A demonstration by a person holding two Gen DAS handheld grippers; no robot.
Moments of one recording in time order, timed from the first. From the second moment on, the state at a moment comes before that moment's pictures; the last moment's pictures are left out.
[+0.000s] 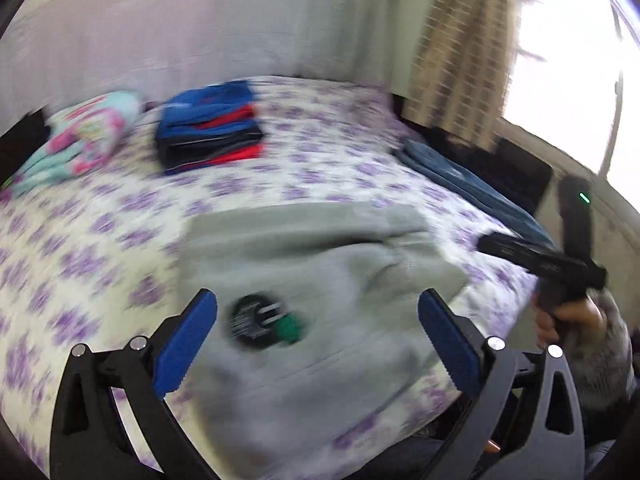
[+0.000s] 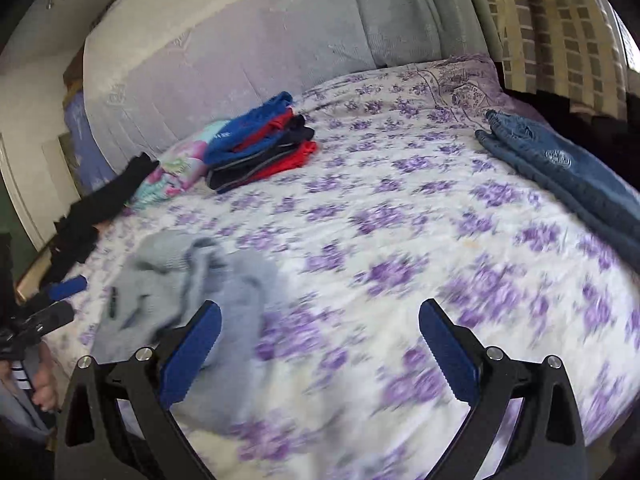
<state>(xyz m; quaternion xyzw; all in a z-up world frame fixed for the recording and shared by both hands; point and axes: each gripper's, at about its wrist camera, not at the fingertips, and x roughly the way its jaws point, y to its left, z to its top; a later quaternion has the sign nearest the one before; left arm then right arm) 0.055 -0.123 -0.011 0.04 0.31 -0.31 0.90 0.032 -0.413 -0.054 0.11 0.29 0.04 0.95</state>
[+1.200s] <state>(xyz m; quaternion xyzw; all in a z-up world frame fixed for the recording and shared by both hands) 0.066 -0.103 -0.024 0.01 0.32 -0.25 0.92 0.101 -0.438 -0.030 0.26 0.34 0.20 0.88</state>
